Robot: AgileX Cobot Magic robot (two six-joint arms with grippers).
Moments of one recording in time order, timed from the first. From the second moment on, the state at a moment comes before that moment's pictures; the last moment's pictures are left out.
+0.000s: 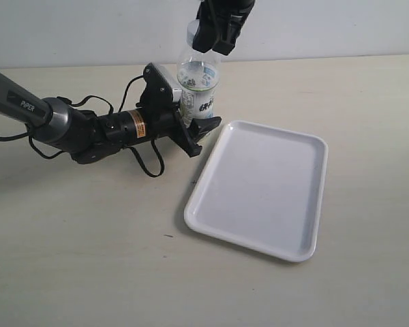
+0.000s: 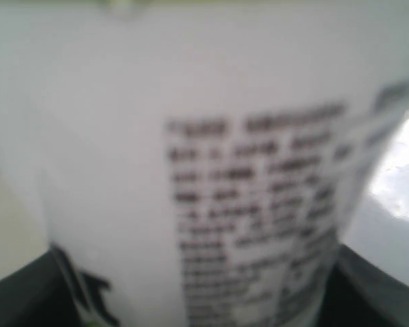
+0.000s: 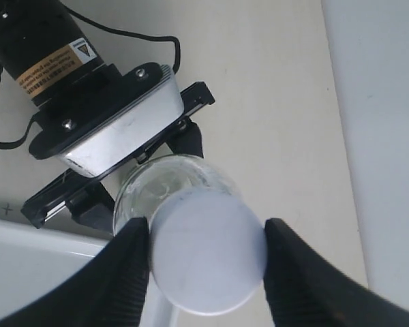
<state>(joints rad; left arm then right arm) -0.40 2.47 -1.36 0.77 -0.91 -0.19 0.32 2.07 -1.98 0.25 1.04 -1.13</state>
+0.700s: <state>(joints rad) -0.40 2.47 -1.36 0.77 -0.91 -0.19 0.32 2.07 -1.98 0.24 1.03 -1.17</state>
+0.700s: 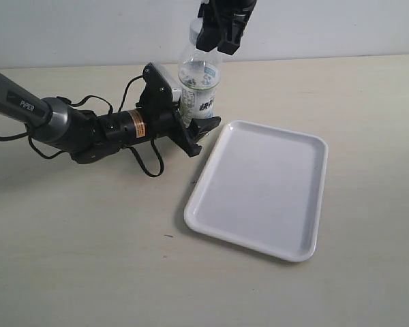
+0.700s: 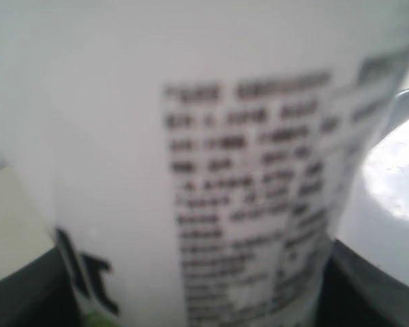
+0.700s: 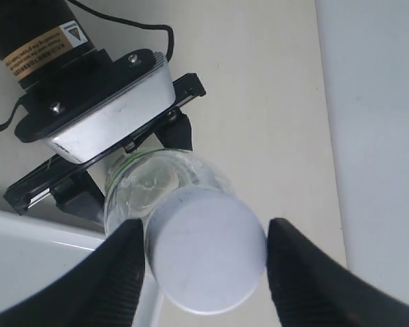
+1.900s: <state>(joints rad) -0.40 2.47 -1.36 0.77 -0.91 -0.19 0.32 2.01 -1.98 0.22 1.00 -0.30</state>
